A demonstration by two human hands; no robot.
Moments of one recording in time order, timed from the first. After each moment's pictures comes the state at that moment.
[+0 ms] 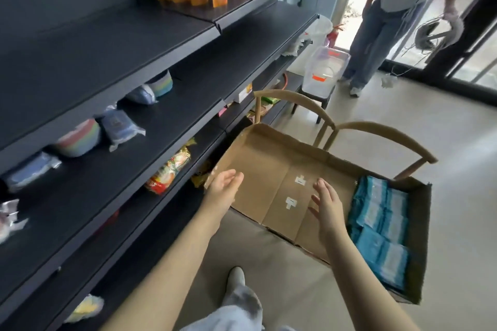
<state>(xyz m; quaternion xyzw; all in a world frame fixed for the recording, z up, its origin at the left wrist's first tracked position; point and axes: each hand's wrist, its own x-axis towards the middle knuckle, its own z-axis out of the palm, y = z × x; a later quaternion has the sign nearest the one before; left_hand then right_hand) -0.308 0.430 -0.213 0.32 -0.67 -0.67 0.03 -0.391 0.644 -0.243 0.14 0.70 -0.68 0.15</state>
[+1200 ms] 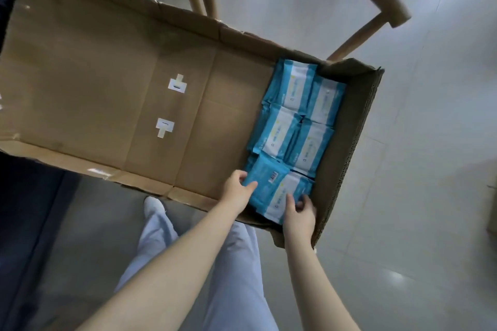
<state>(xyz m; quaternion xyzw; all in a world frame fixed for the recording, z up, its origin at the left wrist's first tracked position) -0.519 0.810 -0.542 0.40 -0.68 -0.50 -0.36 -0.489 0.954 -0.534 0.46 0.75 -0.40 0.23</state>
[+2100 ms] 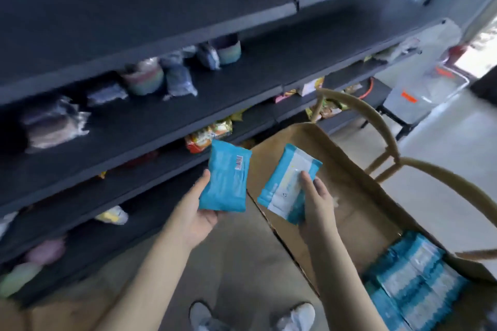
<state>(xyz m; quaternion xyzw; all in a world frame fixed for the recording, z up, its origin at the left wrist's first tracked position) -0.281 0.494 -0.199 0.45 -0.23 -0.83 0.23 -0.444 0.625 -0.222 0.04 0.58 -0.71 0.39</state>
